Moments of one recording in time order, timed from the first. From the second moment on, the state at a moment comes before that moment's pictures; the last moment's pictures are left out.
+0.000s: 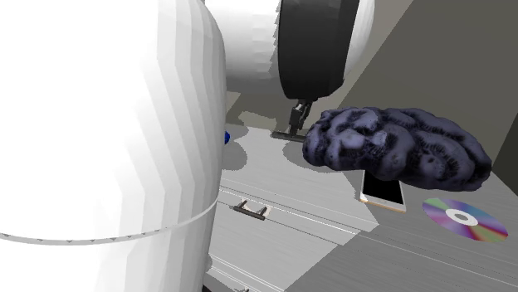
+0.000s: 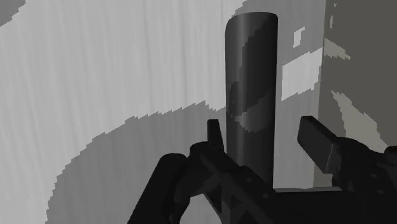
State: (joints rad) arm -0.07 0.29 0.31 -1.49 0.13 1.84 1.60
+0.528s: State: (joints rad) arm -0.07 0.32 0.31 -1.48 0.13 1.85 1.61
